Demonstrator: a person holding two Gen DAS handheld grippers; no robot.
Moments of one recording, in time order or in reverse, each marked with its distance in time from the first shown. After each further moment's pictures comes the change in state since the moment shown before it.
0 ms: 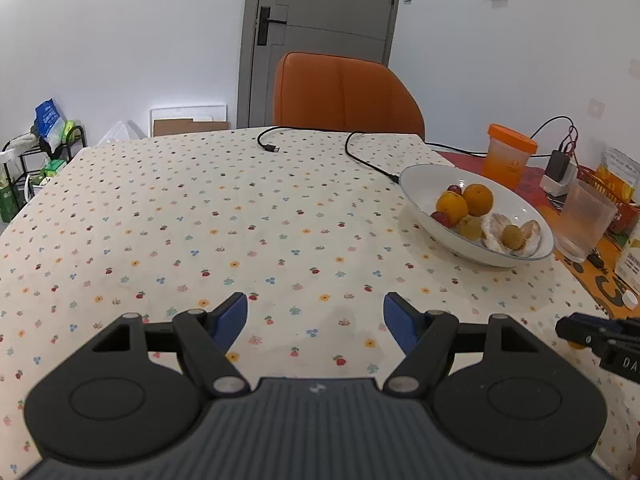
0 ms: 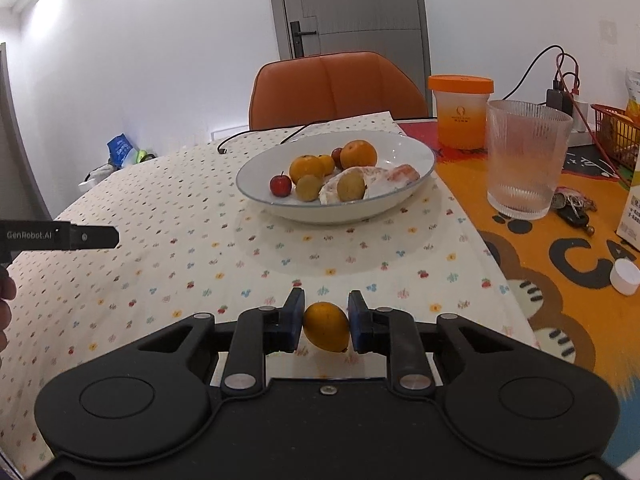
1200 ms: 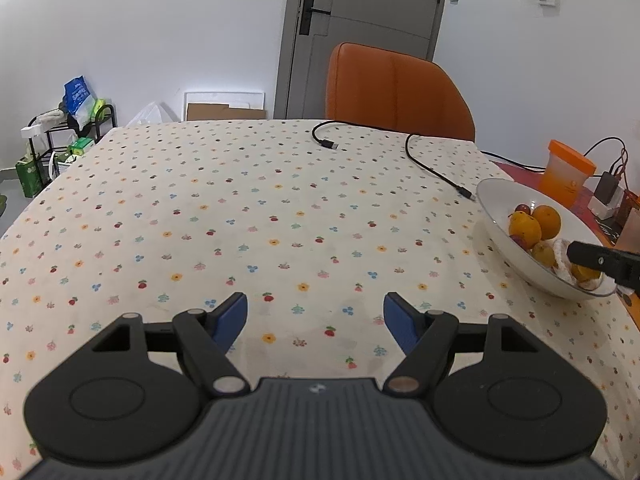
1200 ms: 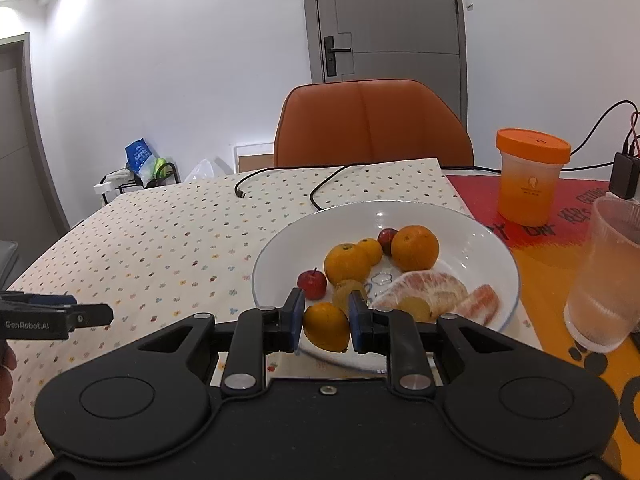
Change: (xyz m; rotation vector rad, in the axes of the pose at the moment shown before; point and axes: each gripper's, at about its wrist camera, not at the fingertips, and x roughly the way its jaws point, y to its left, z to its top) left arm 0.037 0.044 0.017 -0.075 0.023 0.079; right arm 0.073 0.025 0.078 -0.075 -0.046 0.066
